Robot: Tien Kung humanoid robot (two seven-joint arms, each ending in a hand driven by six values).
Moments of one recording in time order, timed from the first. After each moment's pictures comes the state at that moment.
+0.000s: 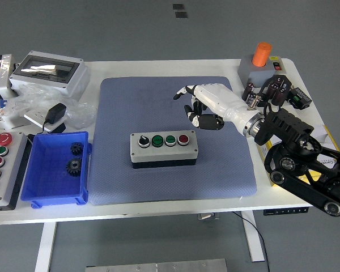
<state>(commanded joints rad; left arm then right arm) 0.03 0.12 -1.86 -0.18 1.79 -0.05 0.01 0.67 -0.48 0.59 1.54 -1.79 -0.13 -0.17</state>
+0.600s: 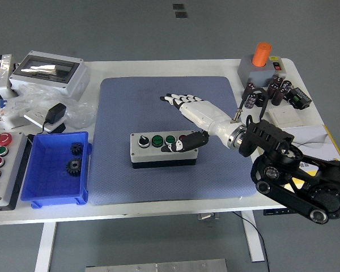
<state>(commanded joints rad) 0.03 0.11 -1.86 -0.18 1.80 -0.05 0.01 0.67 -0.42 0.51 1.50 -1.78 -0.05 -0.22</state>
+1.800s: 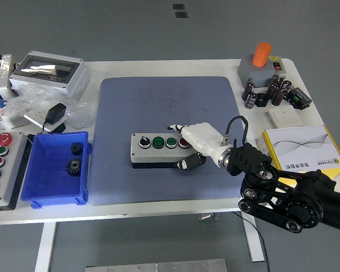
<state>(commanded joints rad) 0.03 0.12 -1.87 -0.18 1.81 -0.06 0.01 0.70 -0.32 0.31 1.28 -1.85 -0.24 -0.30</state>
